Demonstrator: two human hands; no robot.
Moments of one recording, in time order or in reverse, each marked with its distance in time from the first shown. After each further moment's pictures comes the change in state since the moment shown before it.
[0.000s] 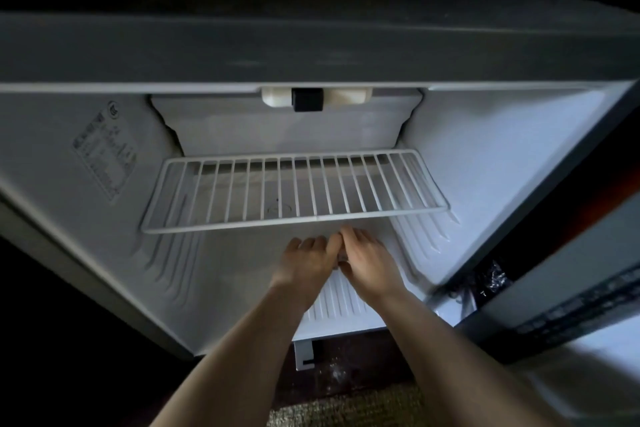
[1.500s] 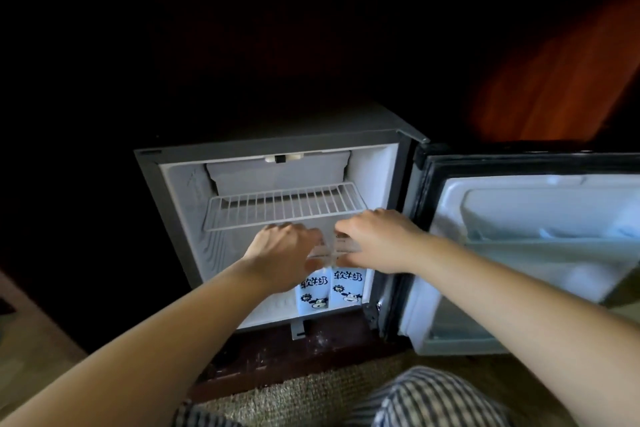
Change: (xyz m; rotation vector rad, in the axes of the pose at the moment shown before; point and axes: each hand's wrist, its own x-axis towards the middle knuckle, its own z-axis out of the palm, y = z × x) left_hand -0.127 0.073 -0.248 -0.017 -0.079 0.058; right_hand -0.135 -0.113 -0.261 -0.340 -0.242 -0.238
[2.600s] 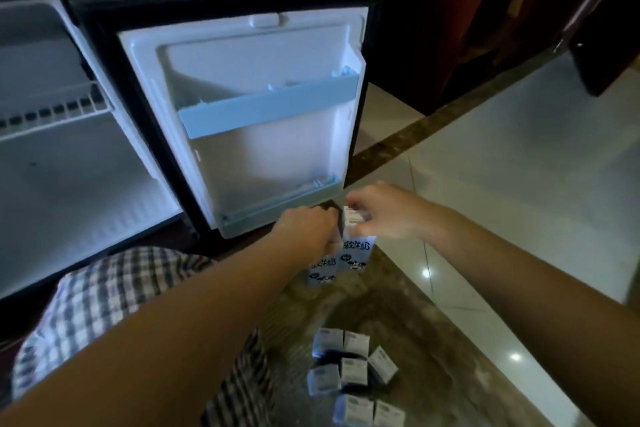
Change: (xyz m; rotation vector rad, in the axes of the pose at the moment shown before) left_hand 0.023 0.359 0.091 -0.011 -0.394 0.424; right_hand -0.322 0.155 0.122 0.389 -0.144 0.572
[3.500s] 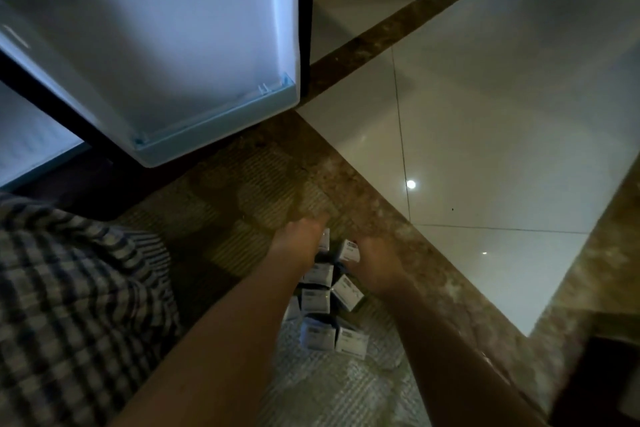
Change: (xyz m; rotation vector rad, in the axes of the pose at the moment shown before) left_hand 0.062 0.066 0.173 -0.260 -0.295 -0.114; right_hand -0.057 0.088 0.249 0.276 -0.105 0.548
